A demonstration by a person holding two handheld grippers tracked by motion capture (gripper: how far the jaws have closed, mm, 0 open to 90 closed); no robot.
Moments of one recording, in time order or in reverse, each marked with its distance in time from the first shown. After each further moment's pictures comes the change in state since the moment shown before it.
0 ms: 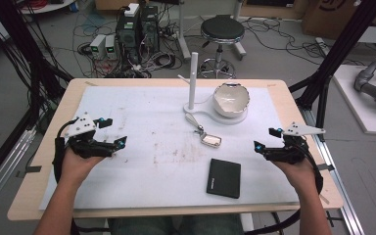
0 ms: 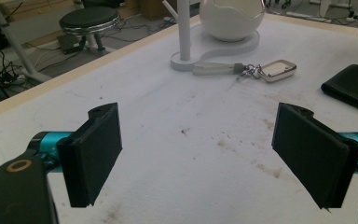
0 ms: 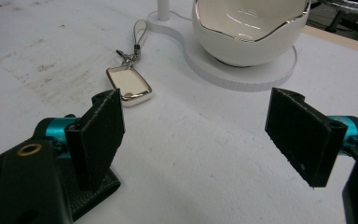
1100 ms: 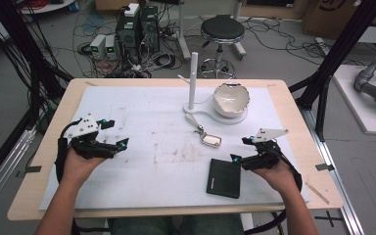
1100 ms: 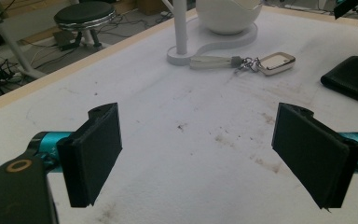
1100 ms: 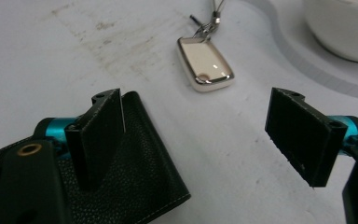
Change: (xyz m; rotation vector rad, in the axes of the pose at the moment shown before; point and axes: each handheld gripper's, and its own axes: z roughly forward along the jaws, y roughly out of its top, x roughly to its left) left arm -0.002 -0.002 0.005 0.021 -0.011 0.010; right arm 0.040 0.001 0.048 0.131 0.188 -0.128
